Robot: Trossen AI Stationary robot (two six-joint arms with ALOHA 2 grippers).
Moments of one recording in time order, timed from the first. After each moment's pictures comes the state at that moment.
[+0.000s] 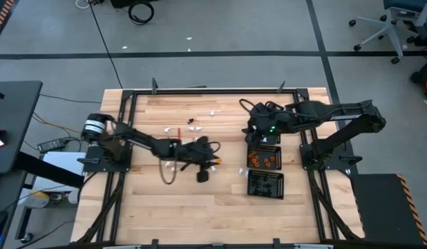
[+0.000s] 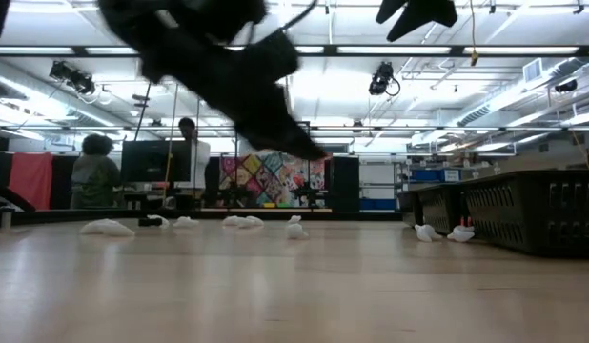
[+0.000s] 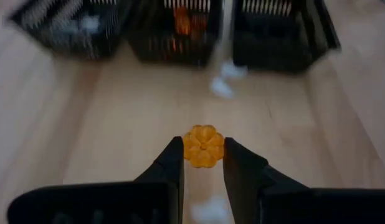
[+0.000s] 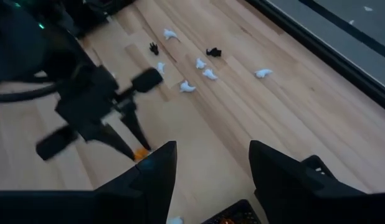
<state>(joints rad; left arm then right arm) -0.11 1.71 0.86 0.29 -0.11 -0.08 0.10 1.31 1.42 -0.97 0.37 0.63</state>
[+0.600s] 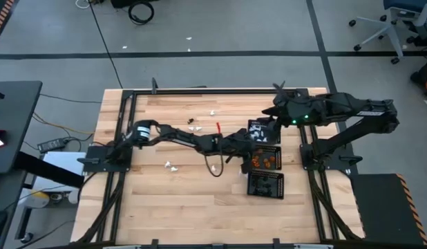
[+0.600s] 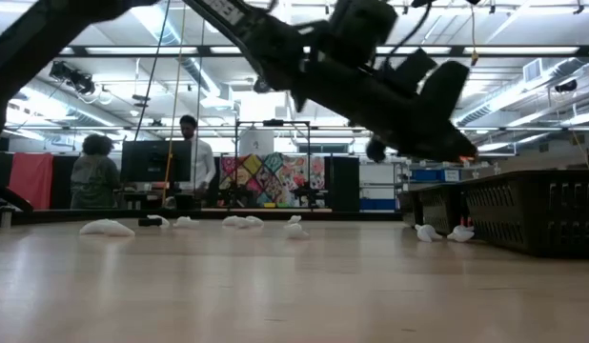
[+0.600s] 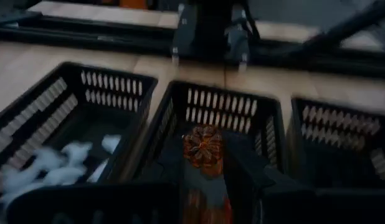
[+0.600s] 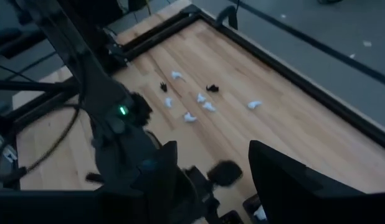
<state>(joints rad) -0.01 2.26 1.61 0.27 -0.08 -0.10 0.10 1.11 1.42 -0.99 0.42 0.59</state>
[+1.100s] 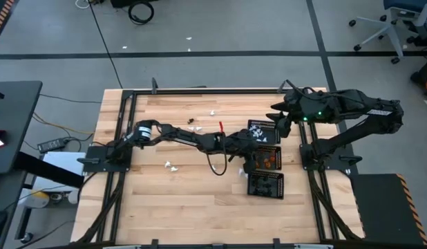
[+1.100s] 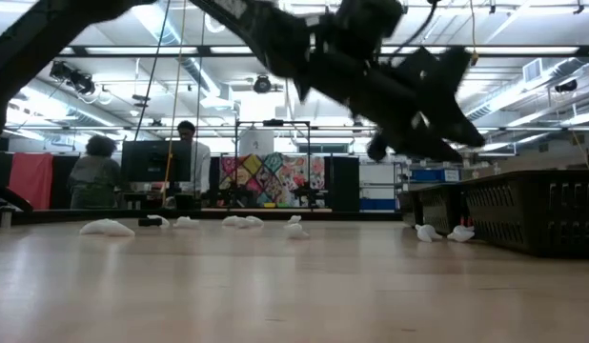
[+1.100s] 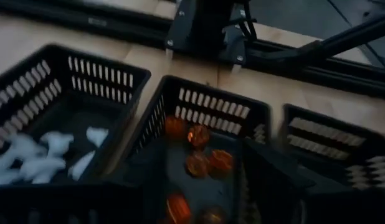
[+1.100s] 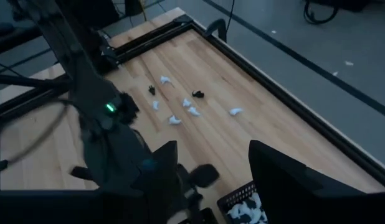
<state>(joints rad) -0.01 2.28 1.68 0.18 -0.04 -0.21 0.10 1.02 1.42 -1.05 0.46 0.51</state>
